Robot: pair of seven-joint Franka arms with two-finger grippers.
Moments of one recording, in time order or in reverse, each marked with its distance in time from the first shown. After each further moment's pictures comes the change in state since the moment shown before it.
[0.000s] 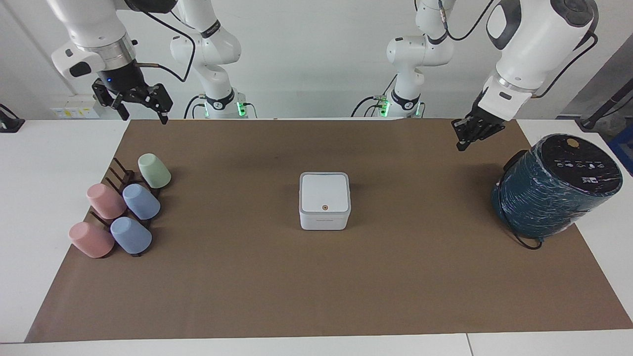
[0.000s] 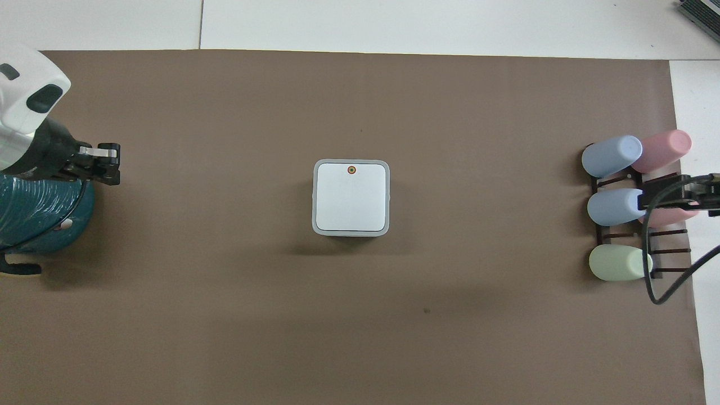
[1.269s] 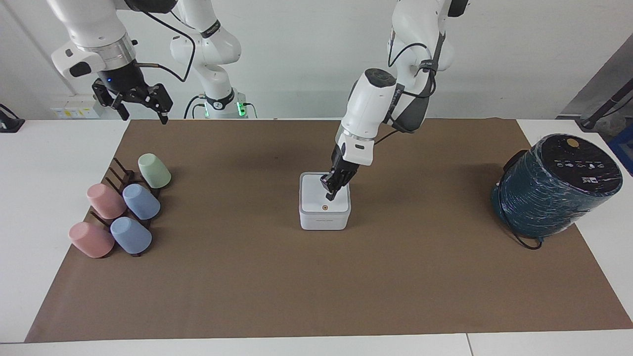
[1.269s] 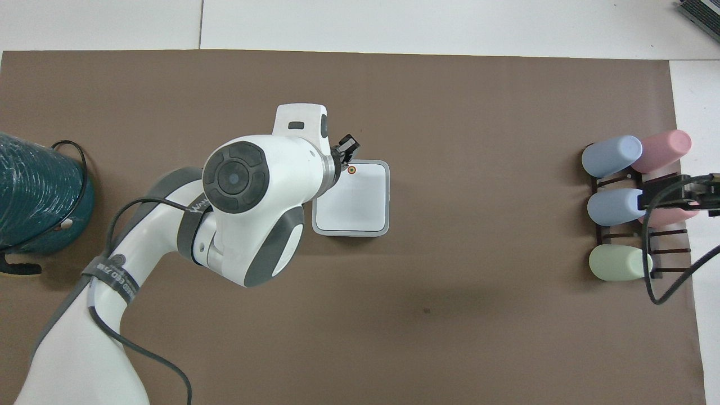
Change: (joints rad) left arm -0.434 0.210 -0.012 -0.207 -0.062 0.821 -1.008; right arm 0.000 0.000 0.000 0.000 0.000 0.000 0.000
